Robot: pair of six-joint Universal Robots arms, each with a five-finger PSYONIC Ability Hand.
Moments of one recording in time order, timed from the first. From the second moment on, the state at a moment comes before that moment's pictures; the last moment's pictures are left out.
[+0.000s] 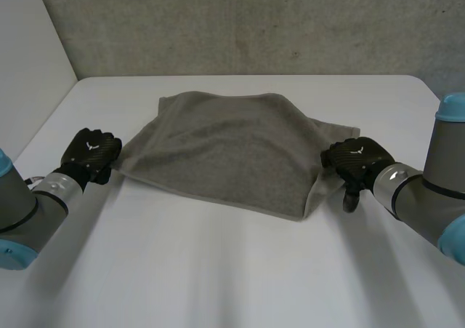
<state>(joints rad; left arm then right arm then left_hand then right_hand) 4.69 -2.14 -1.73 3.72 -1.14 3.63 1.86 -1.12 1.49 0.10 1.38 2.64 1.26 1.34 1.34 1.36 1.11 0.43 0.43 0.43 0.43 0.22</state>
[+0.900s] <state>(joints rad) 4.69 -2.10 -1.78 3.76 -1.14 3.63 2.00 -0.88 1.19 0.20 1.57 2.25 1.26 1.34 1.34 1.36 1.11 1.02 1.02 1.01 1.02 0.84</state>
